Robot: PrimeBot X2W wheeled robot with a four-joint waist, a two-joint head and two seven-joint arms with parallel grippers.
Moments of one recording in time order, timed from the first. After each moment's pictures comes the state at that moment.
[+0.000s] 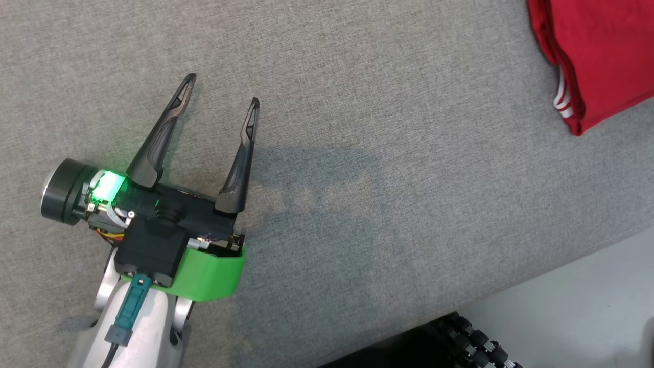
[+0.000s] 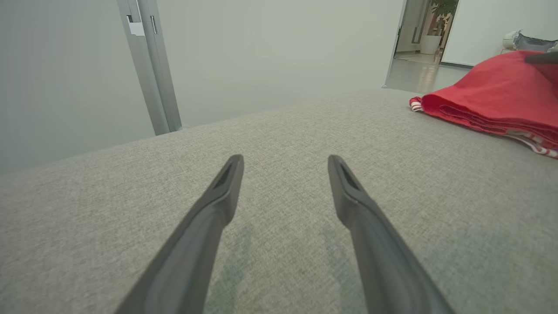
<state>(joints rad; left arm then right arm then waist) -0.34 0.19 -0.29 -0.22 0.03 -0.07 -0.21 -0.80 -0.76 0.28 0.58 1.03 0.13 -0.26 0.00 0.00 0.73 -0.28</state>
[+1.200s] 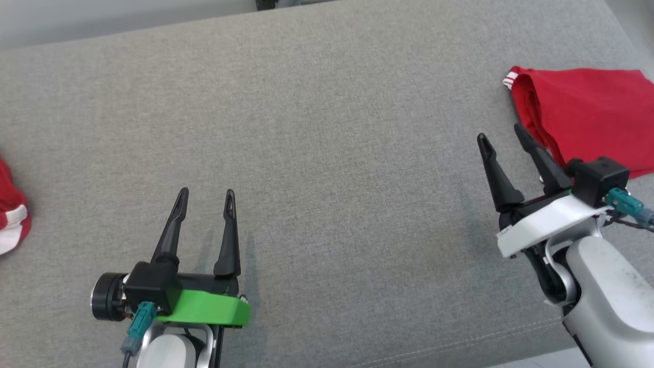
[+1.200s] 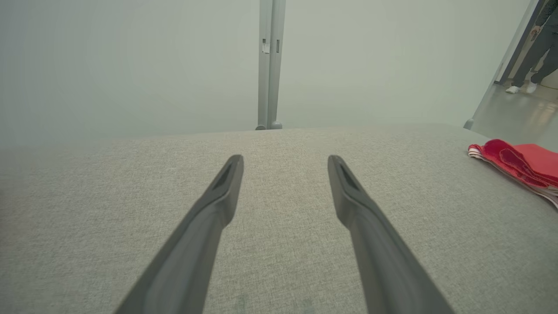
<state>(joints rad) -0.13 0.06 -0.22 0.06 -0.18 0.02 -0.26 -0.43 -0.38 0.36 0.31 0.55 0.13 -0.26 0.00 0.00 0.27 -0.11</state>
